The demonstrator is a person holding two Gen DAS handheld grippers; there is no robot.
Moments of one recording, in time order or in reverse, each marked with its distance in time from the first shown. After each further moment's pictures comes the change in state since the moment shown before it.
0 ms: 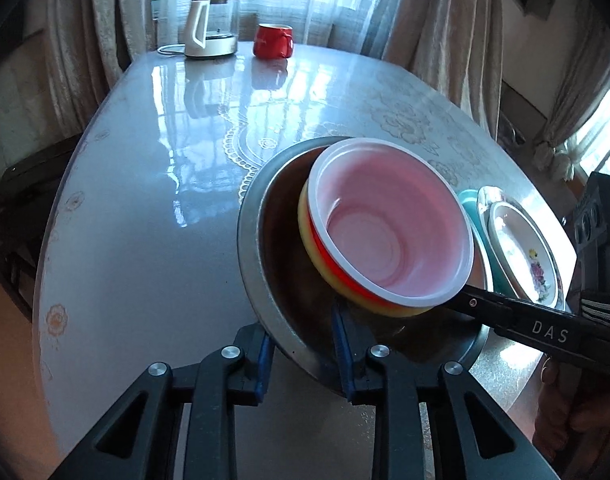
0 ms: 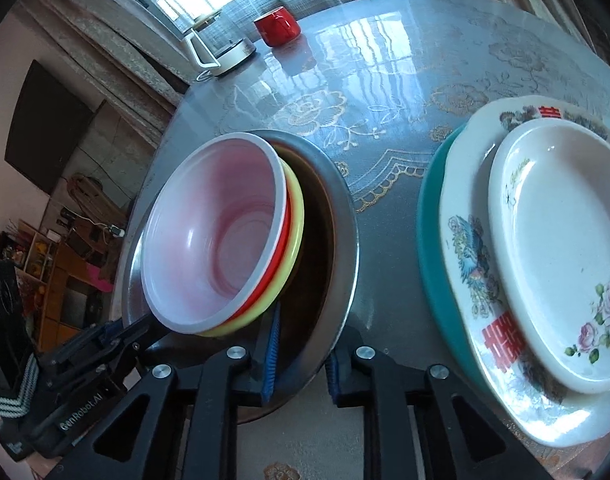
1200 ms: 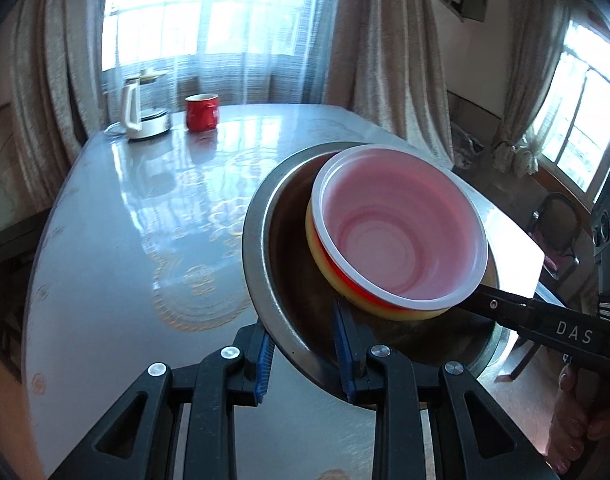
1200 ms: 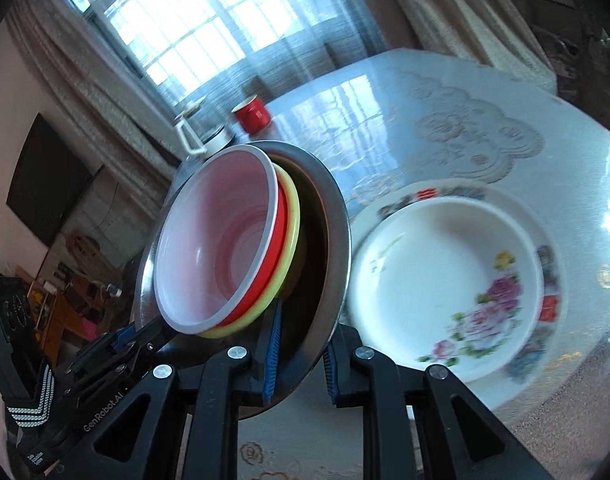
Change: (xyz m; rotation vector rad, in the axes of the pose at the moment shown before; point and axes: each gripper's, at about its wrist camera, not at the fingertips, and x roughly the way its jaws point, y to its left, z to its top) left arm -0.028 -0.096 0.029 0.168 -0.176 -0.082; right arm -0.111 -0.039 -0.004 0.053 -0.259 -0.053
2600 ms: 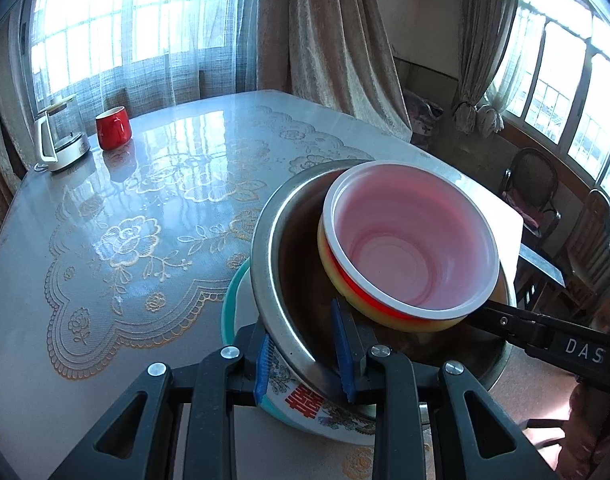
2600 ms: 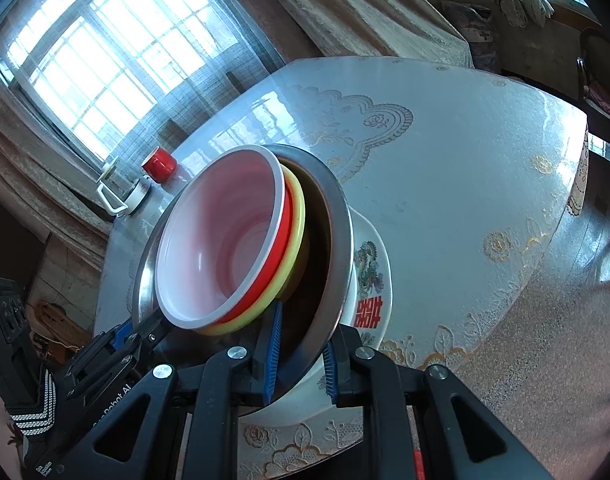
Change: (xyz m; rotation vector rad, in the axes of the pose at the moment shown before) left arm 0.071 -0.103 0.017 0.154 0.051 -0.080; right arm -0.042 -0.104 -0.006 0.233 -0.059 -0.156
